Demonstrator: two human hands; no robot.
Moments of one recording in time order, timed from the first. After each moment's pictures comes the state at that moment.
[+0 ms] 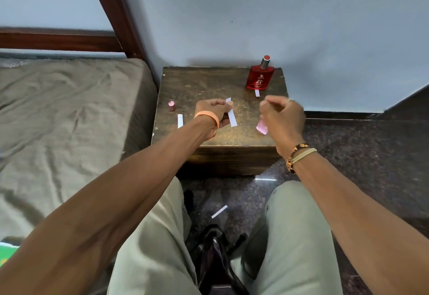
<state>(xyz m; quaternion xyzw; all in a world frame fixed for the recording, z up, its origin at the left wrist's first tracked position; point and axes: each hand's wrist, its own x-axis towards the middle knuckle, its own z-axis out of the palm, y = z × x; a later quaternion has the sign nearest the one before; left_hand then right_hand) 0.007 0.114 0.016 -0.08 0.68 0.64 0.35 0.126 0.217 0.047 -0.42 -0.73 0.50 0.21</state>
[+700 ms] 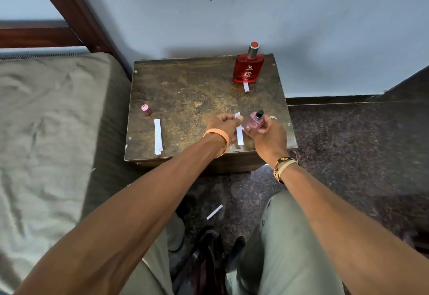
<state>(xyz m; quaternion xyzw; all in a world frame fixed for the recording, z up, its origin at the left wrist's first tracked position) 0.024 0.182 -0.051 -0.10 0.68 0.60 0.41 0.113 0.266 -0.070 -0.43 -0.79 0.43 0.09</state>
